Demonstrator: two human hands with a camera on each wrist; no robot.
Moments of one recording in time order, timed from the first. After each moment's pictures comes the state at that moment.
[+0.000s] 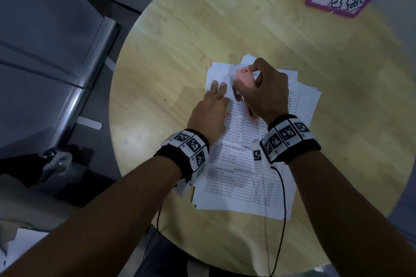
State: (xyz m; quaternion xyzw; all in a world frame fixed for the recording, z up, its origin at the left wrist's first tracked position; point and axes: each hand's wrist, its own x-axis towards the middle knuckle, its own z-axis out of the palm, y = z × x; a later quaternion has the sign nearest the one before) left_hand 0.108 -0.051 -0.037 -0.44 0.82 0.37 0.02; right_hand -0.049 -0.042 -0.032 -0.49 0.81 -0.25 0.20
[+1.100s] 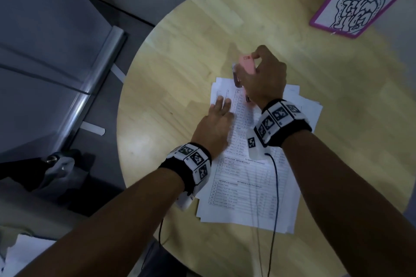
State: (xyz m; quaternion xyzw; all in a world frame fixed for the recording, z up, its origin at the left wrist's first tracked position) left_hand 0.110 -0.053 -0.033 -0.41 0.84 0.35 0.00; right_hand -0.047 -0.109 -0.030 -0.46 0.83 -0.27 0.17
